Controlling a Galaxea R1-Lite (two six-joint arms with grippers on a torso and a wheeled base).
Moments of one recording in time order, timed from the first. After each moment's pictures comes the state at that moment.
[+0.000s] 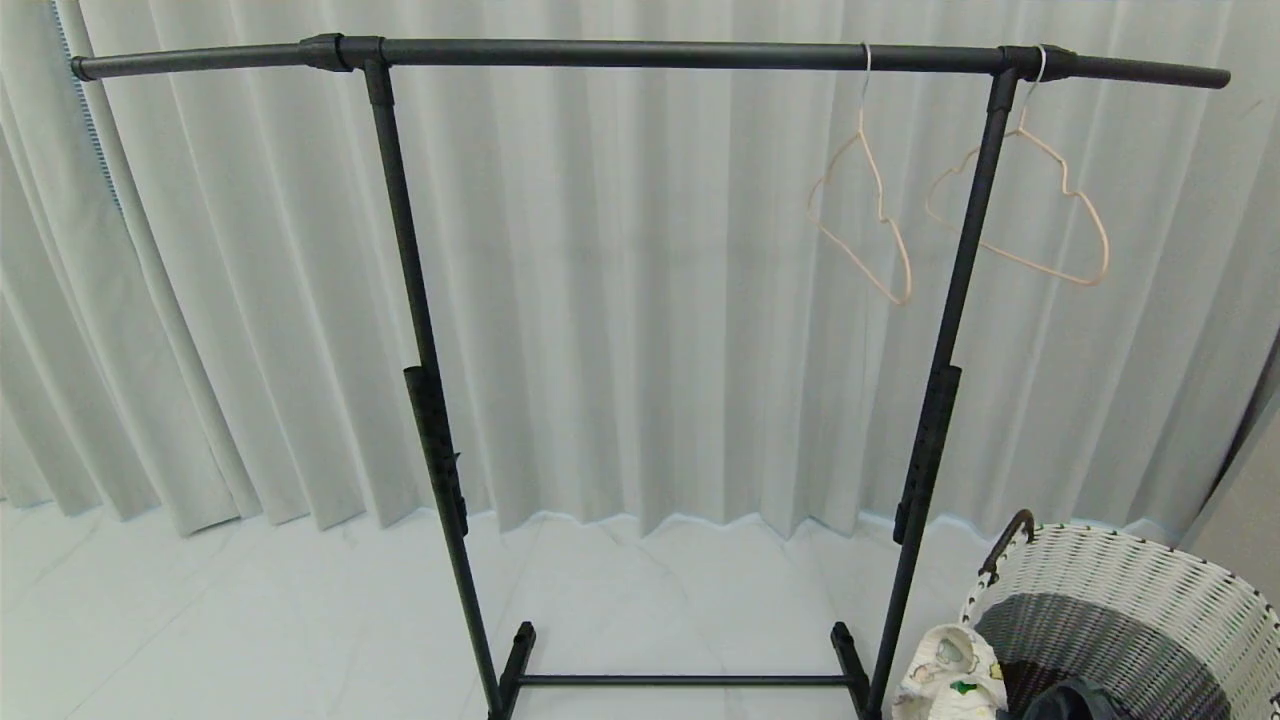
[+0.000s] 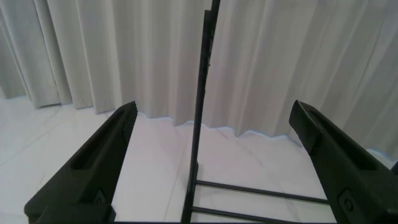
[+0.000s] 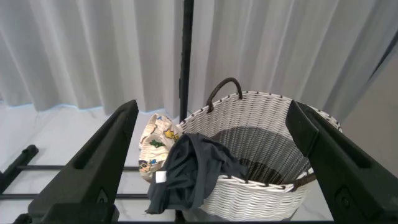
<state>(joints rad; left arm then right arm) 0.01 0.00 0.00 0.00 0.06 -0.04 0.00 0.00 0.00 0.00 0.05 -0.02</state>
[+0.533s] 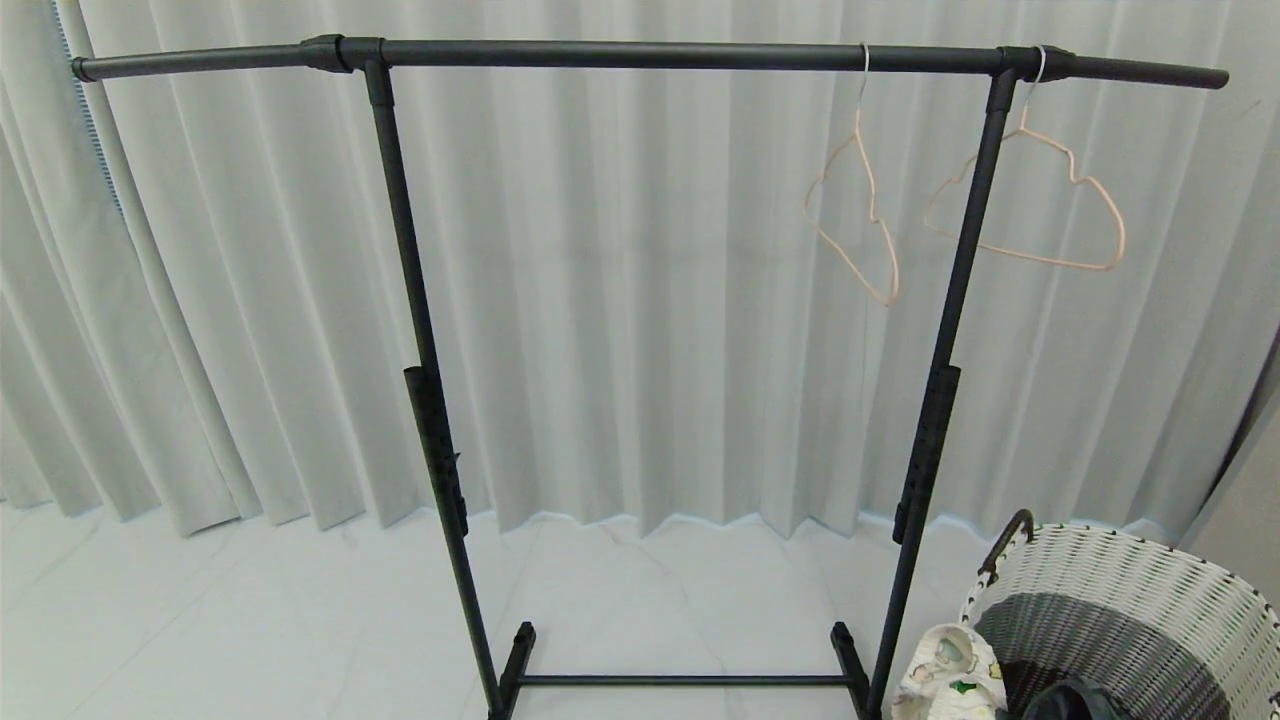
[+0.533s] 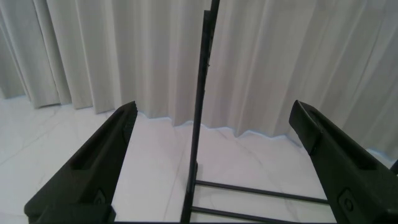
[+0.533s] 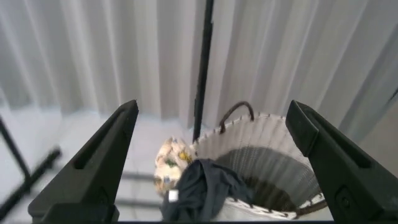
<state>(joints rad) 0.01 0.00 0.00 0.00 0.06 -0.05 0.05 0.15 -0.20 0.01 0.09 -0.02</state>
